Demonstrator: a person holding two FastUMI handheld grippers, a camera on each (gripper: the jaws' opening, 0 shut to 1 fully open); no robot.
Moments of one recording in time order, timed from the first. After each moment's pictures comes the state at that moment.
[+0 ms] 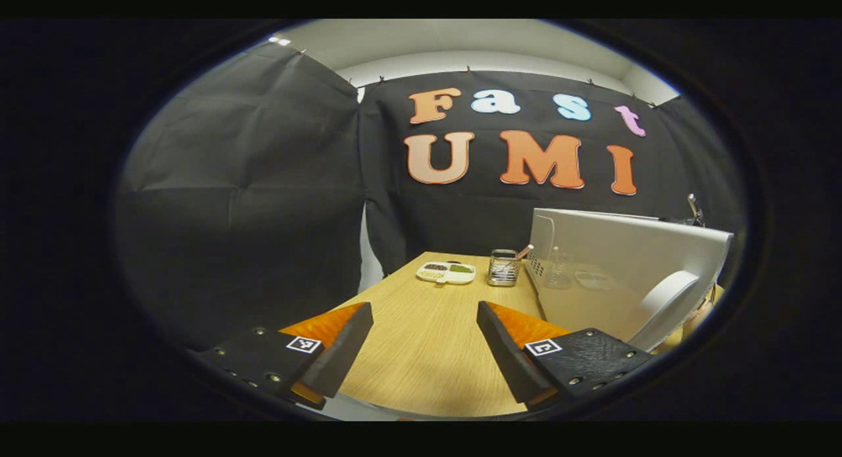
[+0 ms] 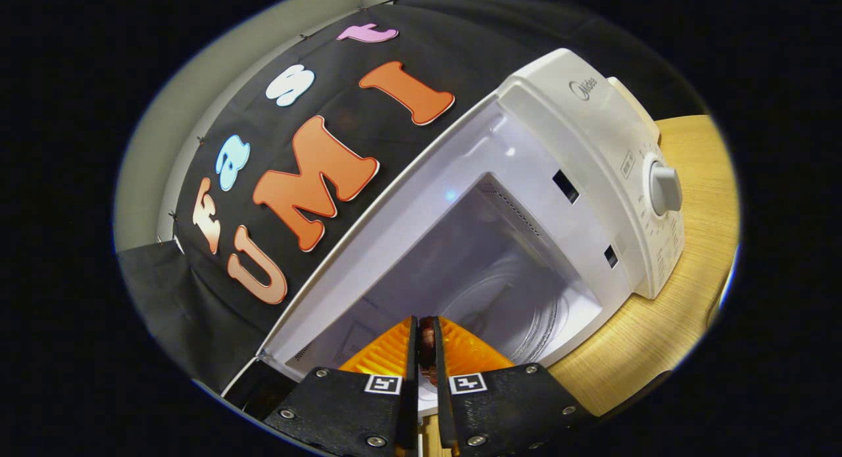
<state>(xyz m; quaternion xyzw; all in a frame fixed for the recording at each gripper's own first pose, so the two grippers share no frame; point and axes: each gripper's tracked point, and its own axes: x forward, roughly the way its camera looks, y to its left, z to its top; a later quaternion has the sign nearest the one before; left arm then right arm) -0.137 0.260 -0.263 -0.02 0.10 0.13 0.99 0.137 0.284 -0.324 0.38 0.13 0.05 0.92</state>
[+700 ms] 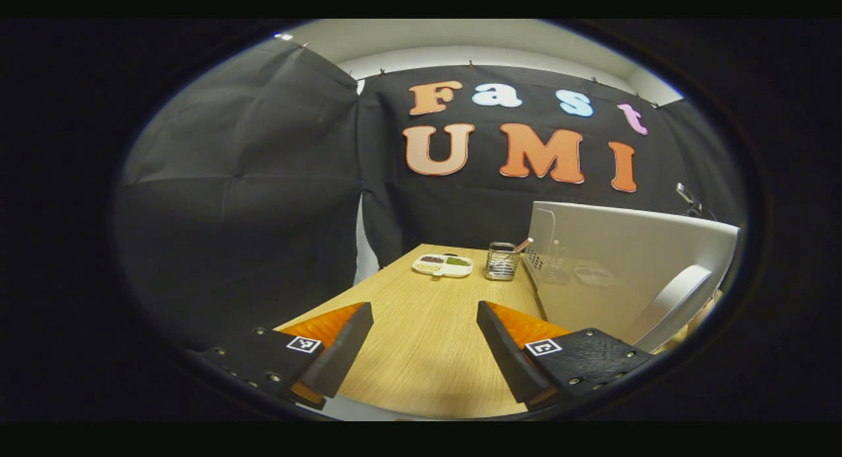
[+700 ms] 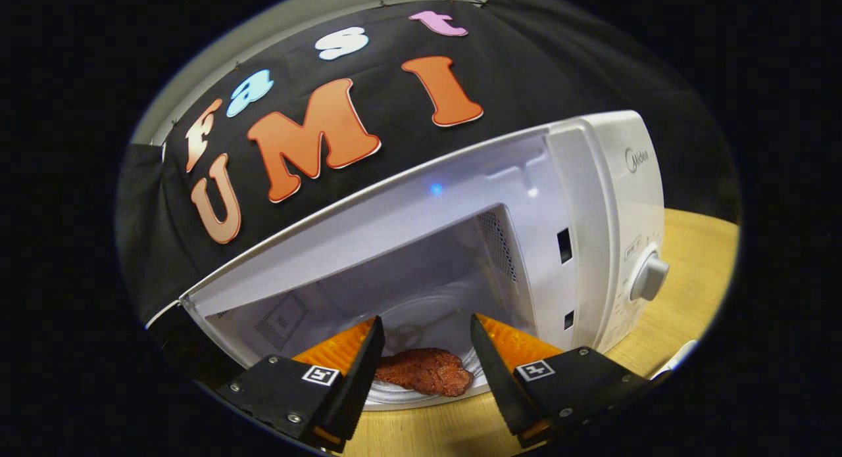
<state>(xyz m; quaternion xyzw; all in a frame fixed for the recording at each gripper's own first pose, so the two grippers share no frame) -0.134 0.256 -0.273 -0.03 0.12 0.12 0.99 0.130 0.247 -0.323 0.16 0.12 0.02 0.98</state>
